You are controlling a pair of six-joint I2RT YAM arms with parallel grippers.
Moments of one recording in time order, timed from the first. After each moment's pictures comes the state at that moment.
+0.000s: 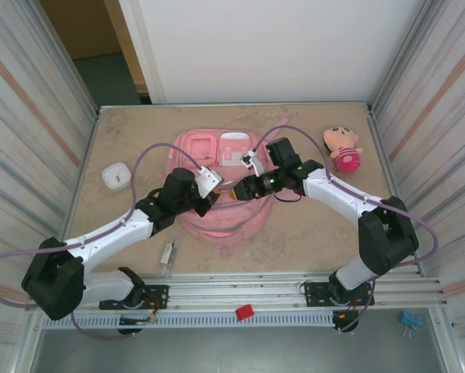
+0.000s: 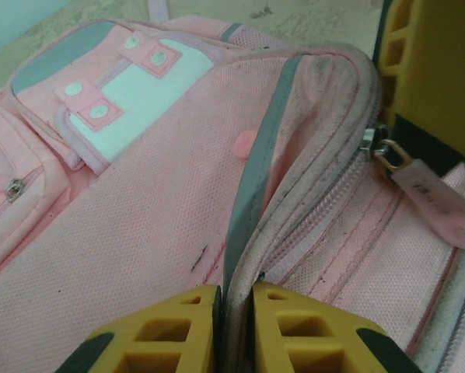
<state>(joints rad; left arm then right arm) -0.68 1.22 0.71 -0.06 0.07 0.21 0.54 1.55 1.08 -0.39 -0.81 0.29</state>
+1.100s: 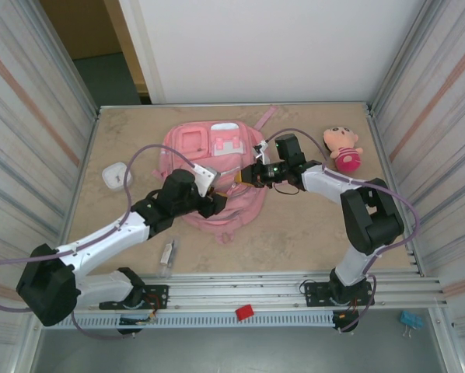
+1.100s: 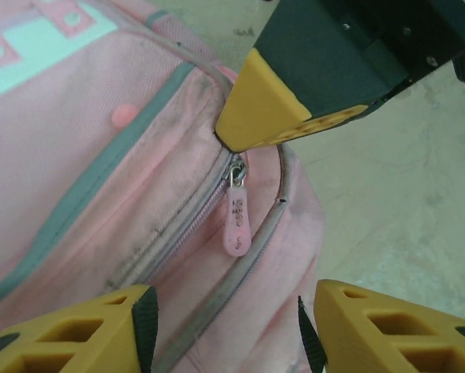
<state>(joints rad) -0.71 1.18 0.74 -0.15 0.11 -0.18 0.44 1.71 1.03 -0.04 -0.90 0.68</state>
